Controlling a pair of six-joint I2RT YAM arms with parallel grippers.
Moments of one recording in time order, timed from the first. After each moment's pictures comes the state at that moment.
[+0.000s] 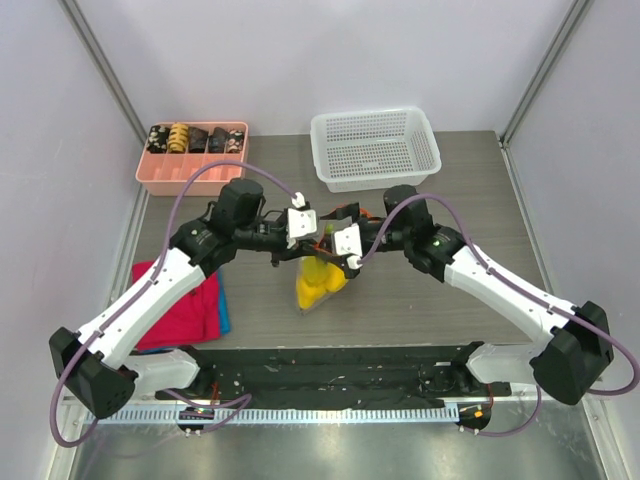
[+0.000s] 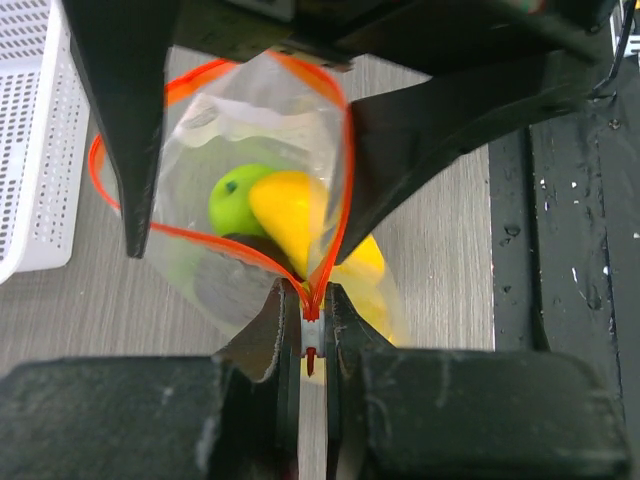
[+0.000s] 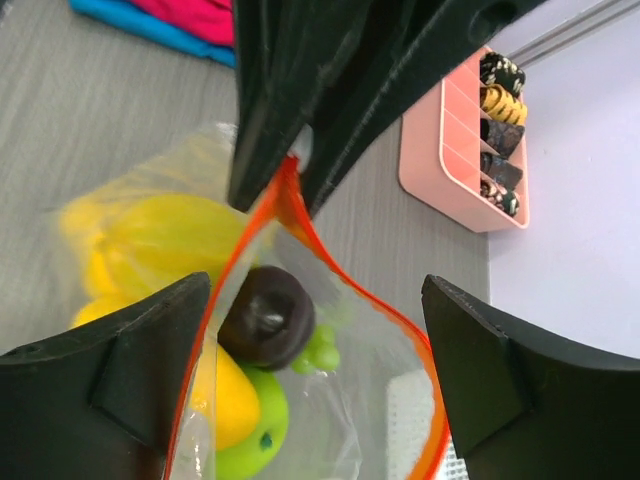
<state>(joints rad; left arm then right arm) -0.63 1.20 1.18 -0.56 0.70 0.58 0.67 1.23 1.00 -0.16 -0.71 -1.00</state>
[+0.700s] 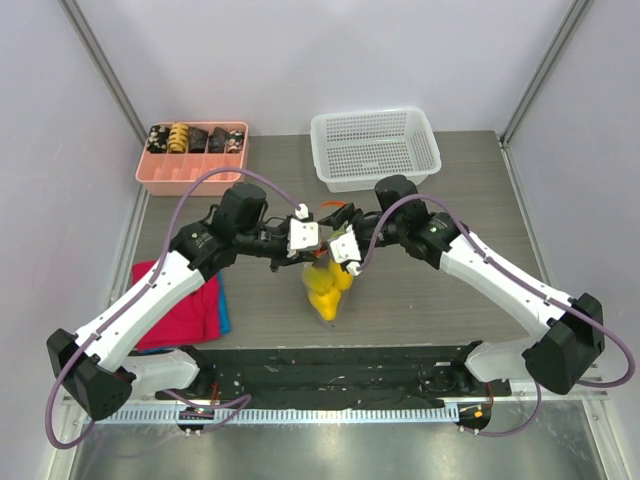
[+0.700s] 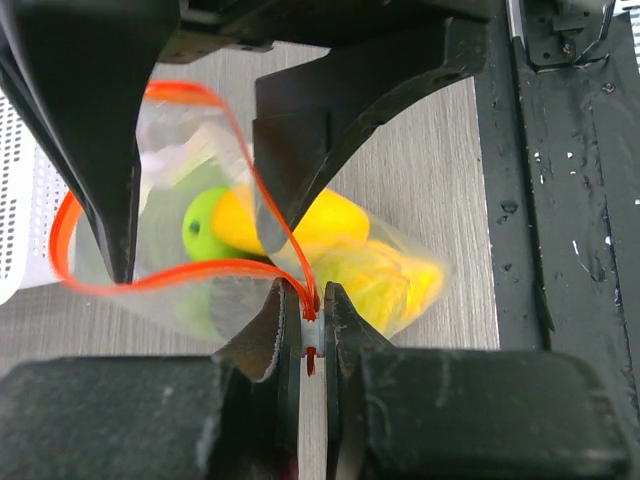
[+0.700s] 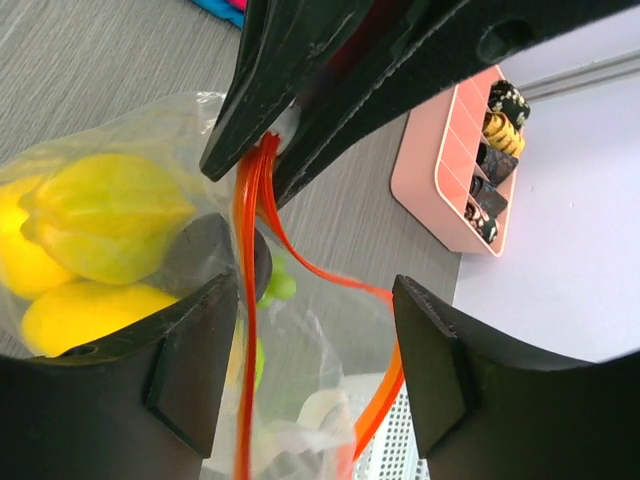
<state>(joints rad) -0.67 1.18 1.18 -0.62 0.69 0.68 0.68 1.30 1.14 -0.39 -0.72 -1.30</state>
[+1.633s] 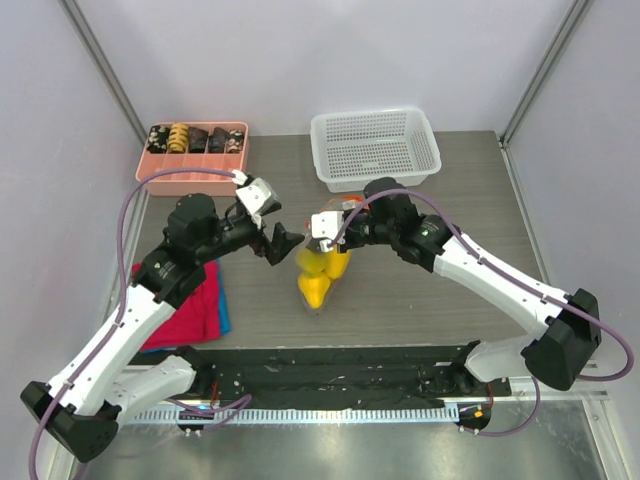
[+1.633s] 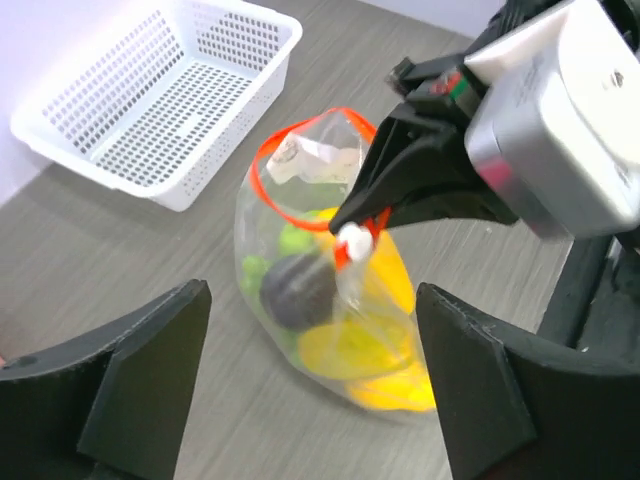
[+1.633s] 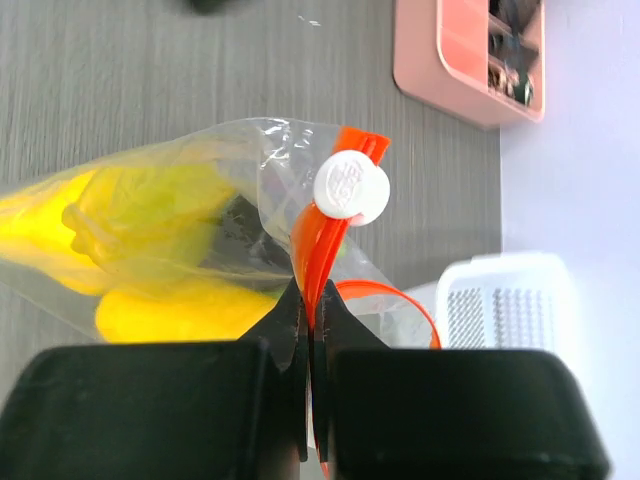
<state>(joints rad) -0.57 0.94 1.05 -0.31 0.41 0.17 0.76 1.34 1.18 -0.36 -0.41 -0.98</state>
